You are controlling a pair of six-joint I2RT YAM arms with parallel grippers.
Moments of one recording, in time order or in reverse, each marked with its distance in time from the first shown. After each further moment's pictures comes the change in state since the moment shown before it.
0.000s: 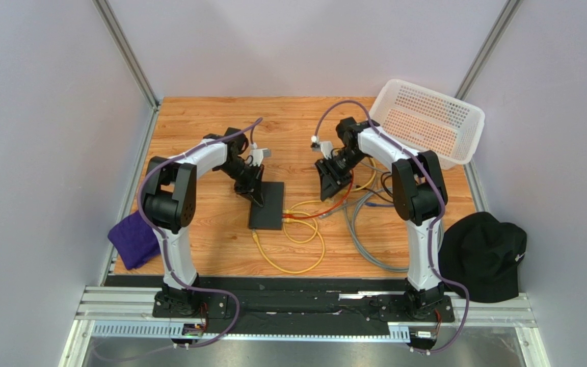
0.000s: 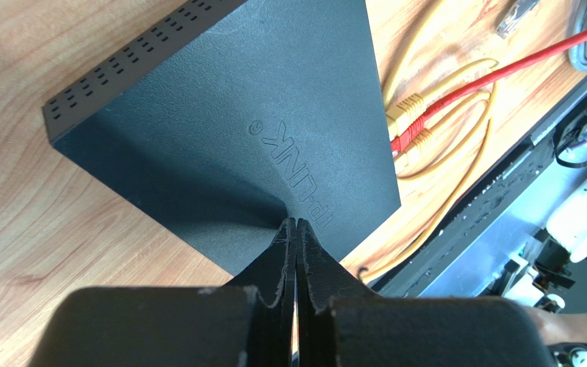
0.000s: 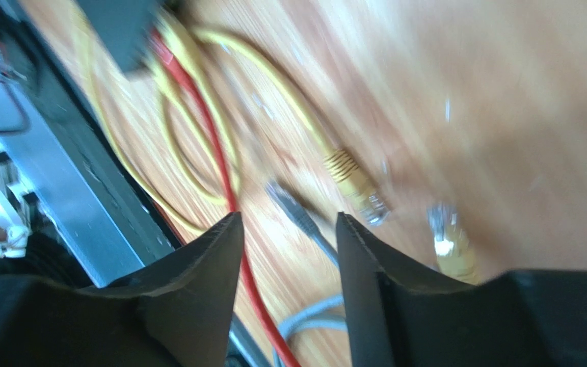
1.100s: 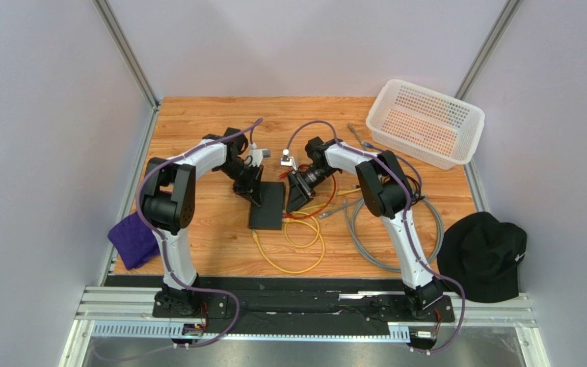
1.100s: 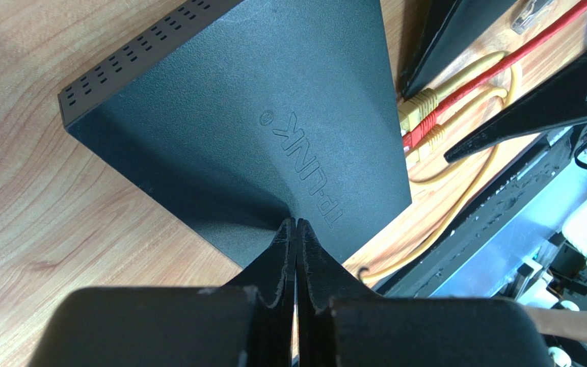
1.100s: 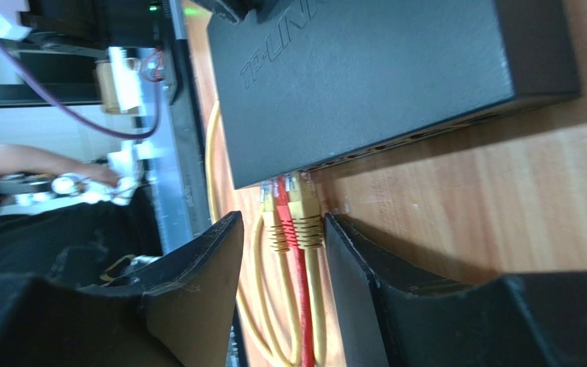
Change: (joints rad) left arm 0.000 -0.015 -0.011 0.003 -0.034 0.011; right arm 0.163 0.278 0.125 0.172 -0.471 0.045
